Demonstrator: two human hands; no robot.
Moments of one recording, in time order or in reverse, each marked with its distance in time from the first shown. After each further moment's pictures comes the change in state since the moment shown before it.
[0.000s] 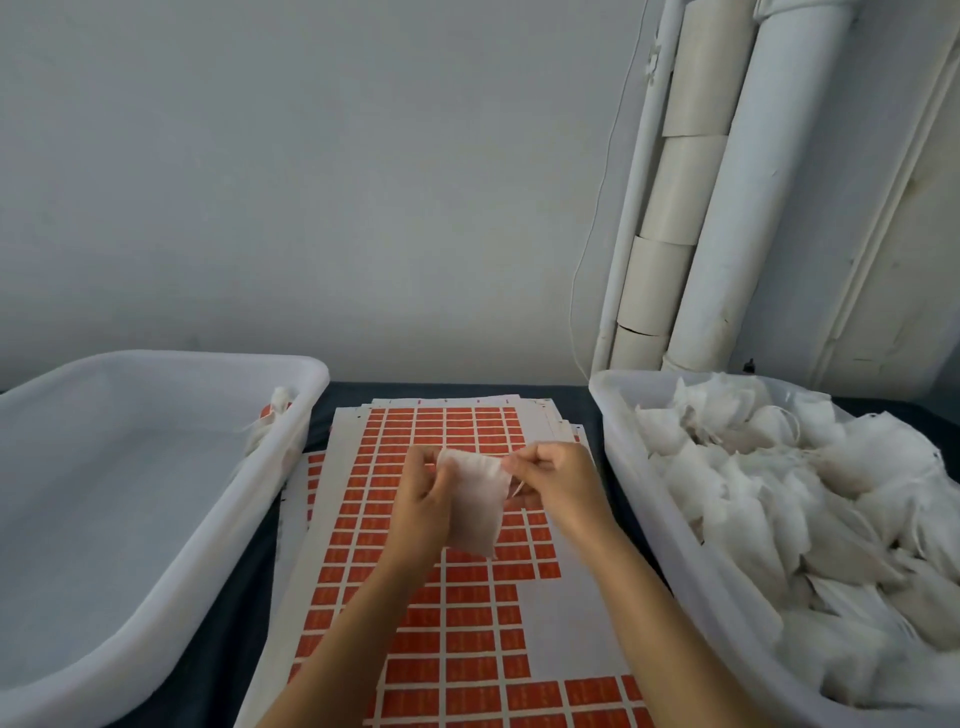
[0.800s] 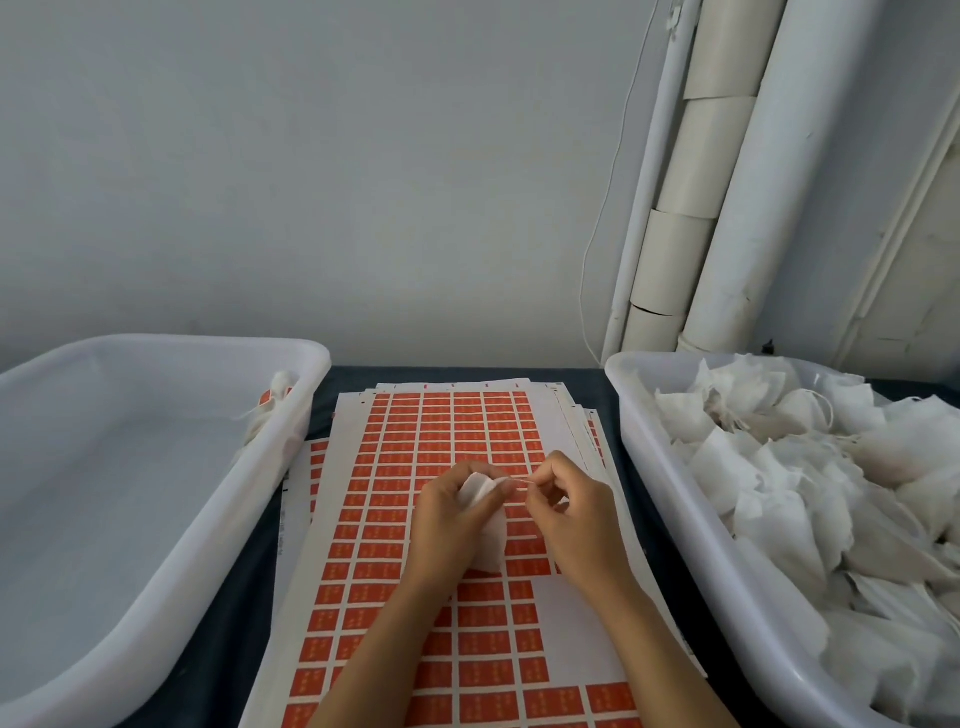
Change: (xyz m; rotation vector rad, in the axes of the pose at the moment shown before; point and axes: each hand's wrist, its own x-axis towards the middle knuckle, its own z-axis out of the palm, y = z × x) left_hand -0.003 -0.026 0.012 0.094 -0.036 0.123; right_hand -0.016 0.049 0.016 -0.209 0.156 -0.311
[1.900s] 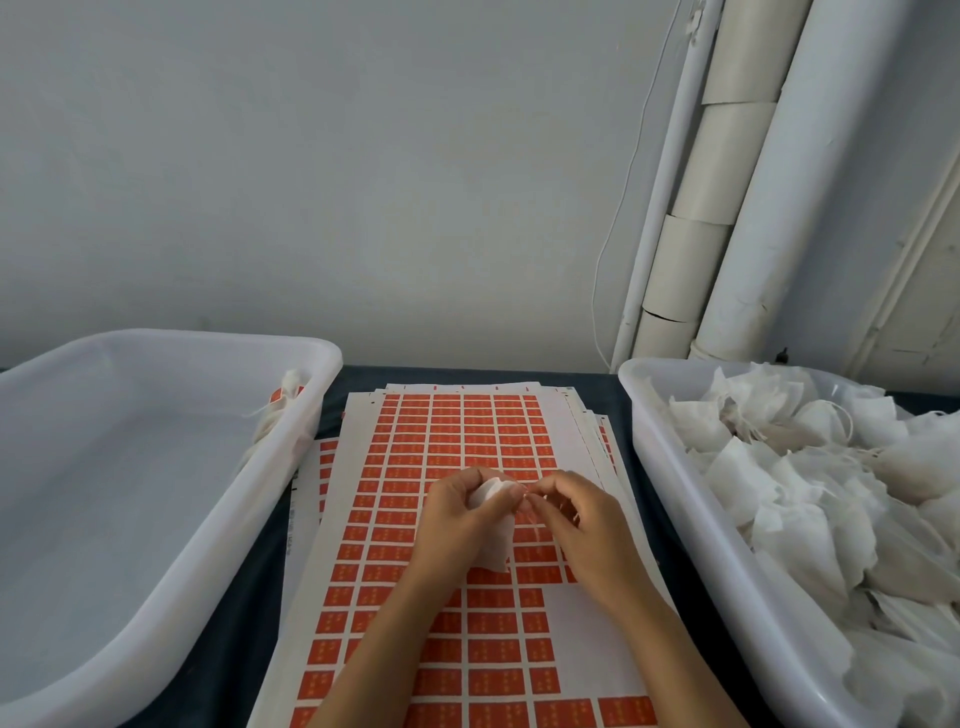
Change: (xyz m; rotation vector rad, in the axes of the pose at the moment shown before) left_hand 0.001 0.006 -0.007 -0.114 -0.089 -0.087; right_hand 0.001 0.003 -0.002 -0.023 -0.162 0.016
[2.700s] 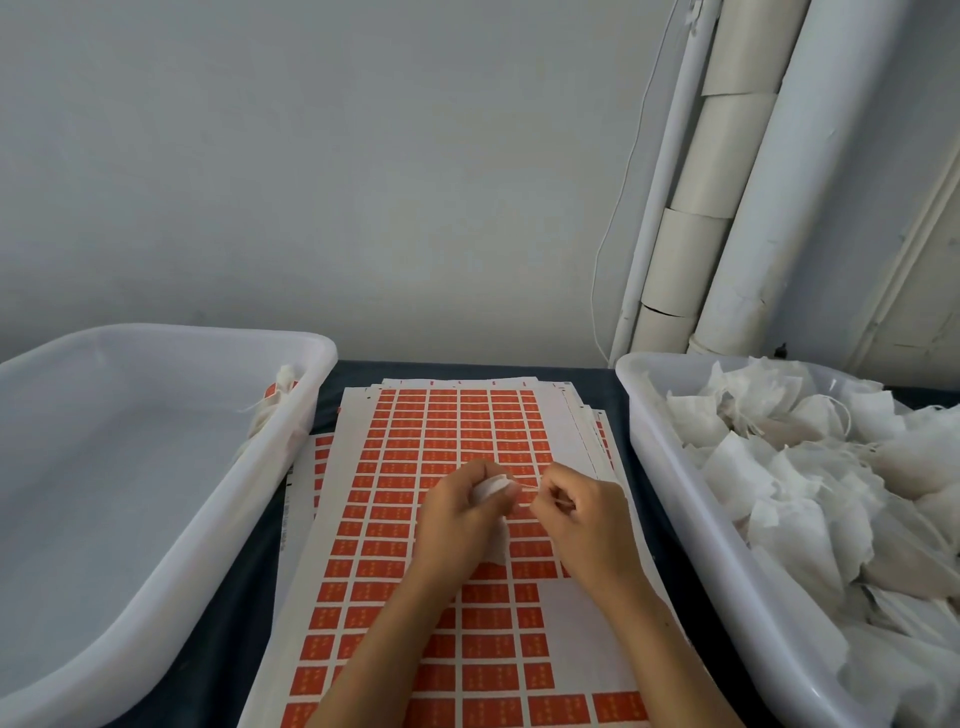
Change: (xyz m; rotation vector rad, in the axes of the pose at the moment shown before) left_hand 0.000 -0.001 0.005 0.181 -0.008 0.084; right_hand 0.000 -0.006 -0.001 -0.089 0.094 -0.017
